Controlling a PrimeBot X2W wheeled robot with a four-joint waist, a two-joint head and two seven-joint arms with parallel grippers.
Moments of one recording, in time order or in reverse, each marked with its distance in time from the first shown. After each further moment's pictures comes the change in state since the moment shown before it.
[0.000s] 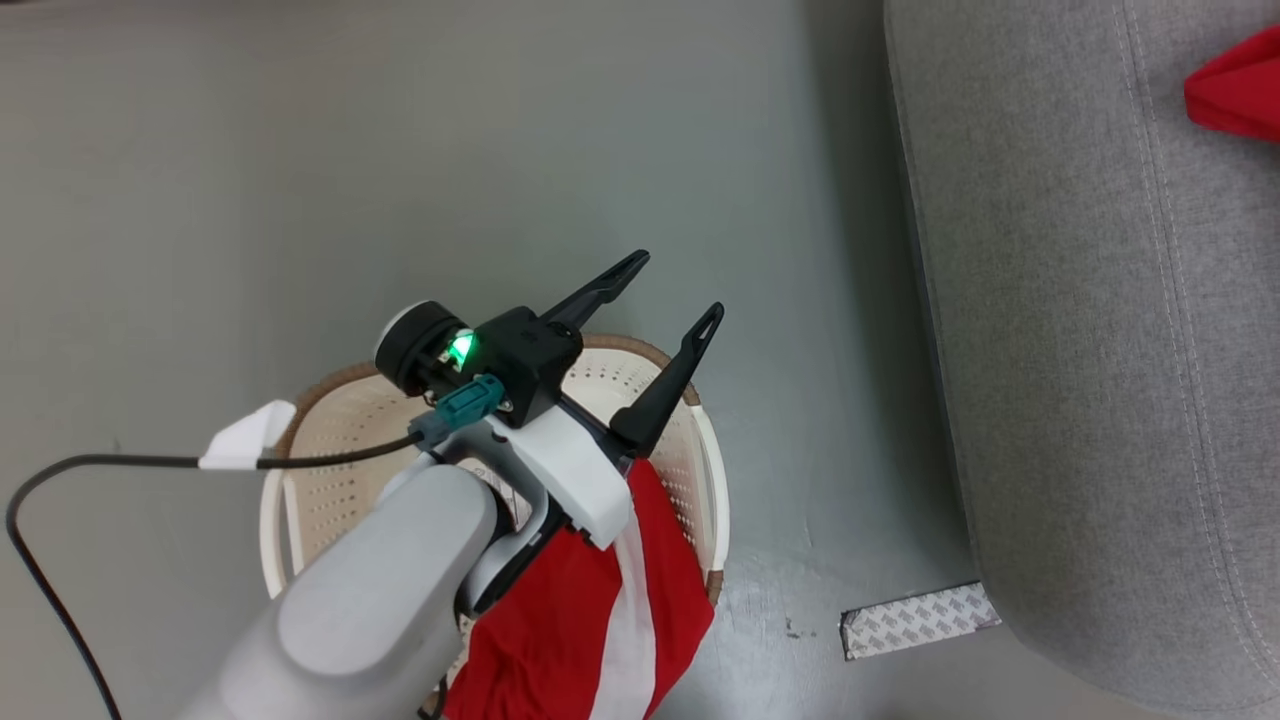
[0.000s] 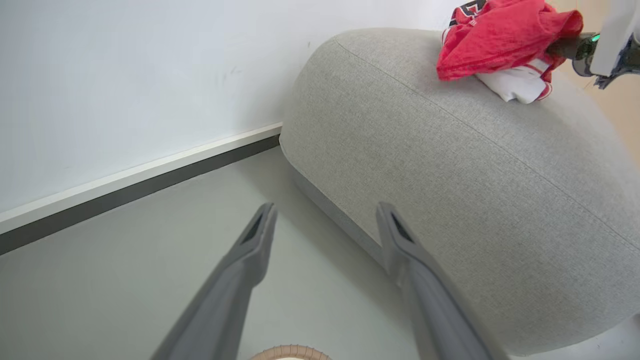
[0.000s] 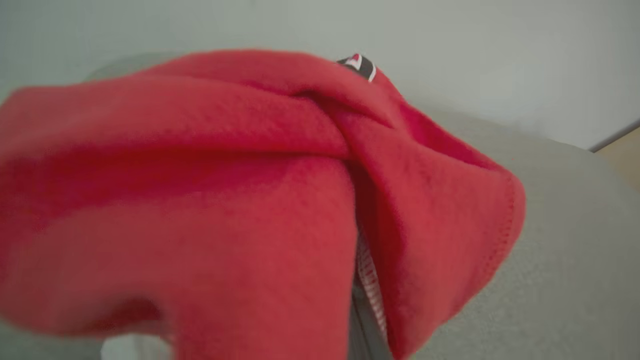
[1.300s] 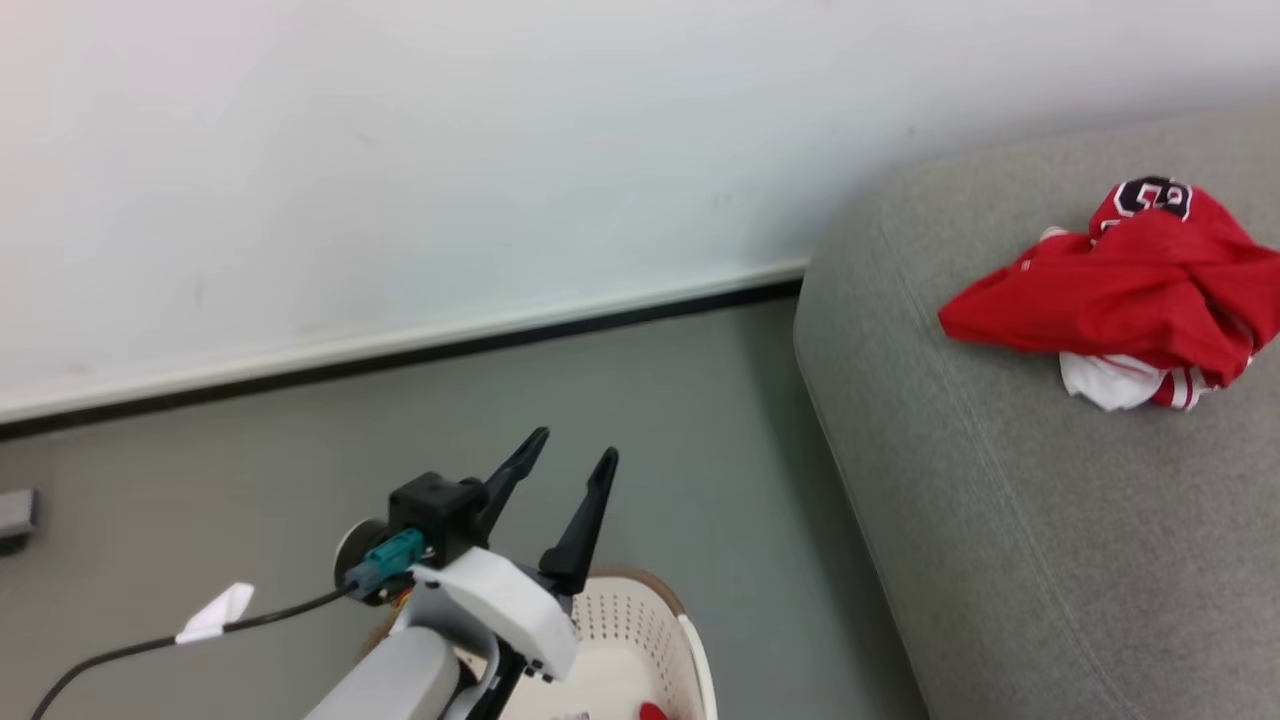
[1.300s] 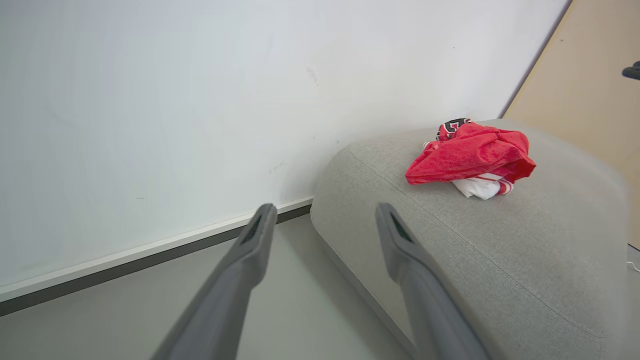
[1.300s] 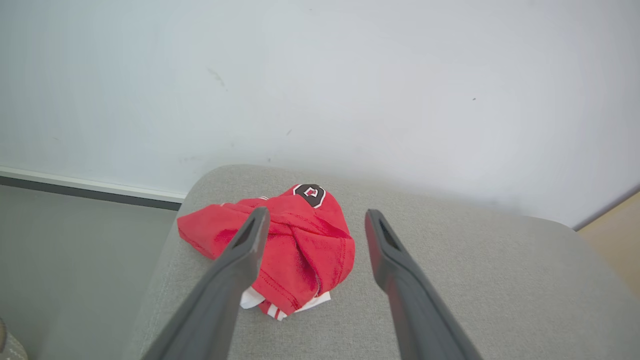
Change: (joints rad) left arm 0.283 -0.040 0.090 0.136 -0.141 0.078 -0.123; right arm 0.125 -0.229 0.466 -0.291 0.330 0.000 0.122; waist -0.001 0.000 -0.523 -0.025
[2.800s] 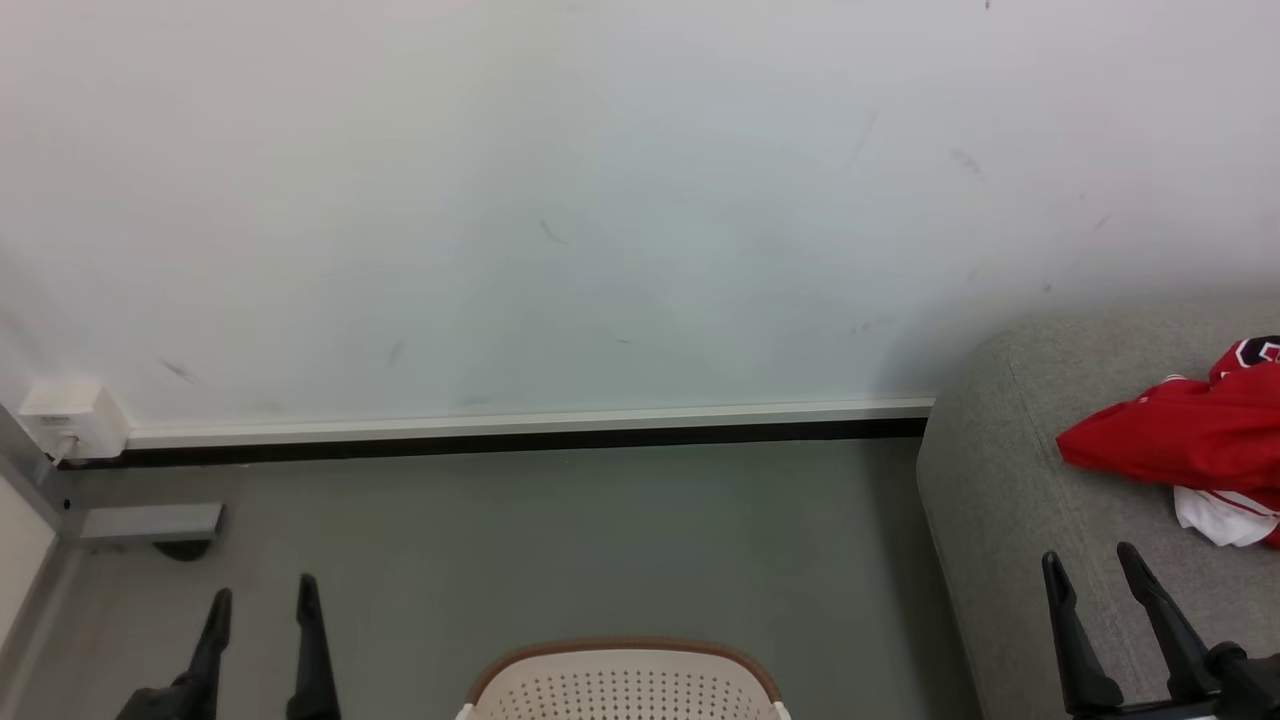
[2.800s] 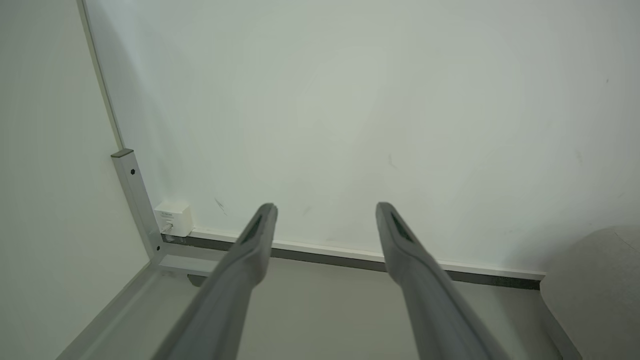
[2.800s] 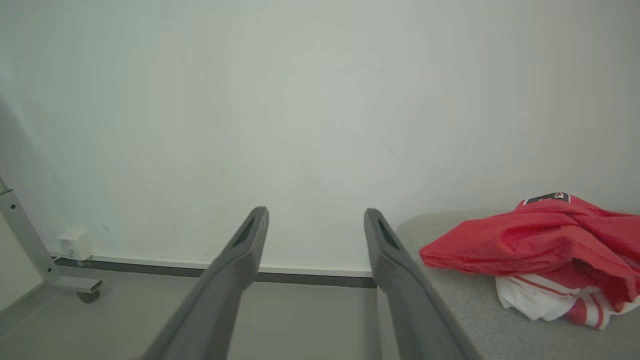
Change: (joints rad) left arm 0.507 -0.105 0.672 -0.237 0.349 0.075 -0.006; right arm 0.799 0.673 -0.632 -0.384 -0.528 0.000 -0.249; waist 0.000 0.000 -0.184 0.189
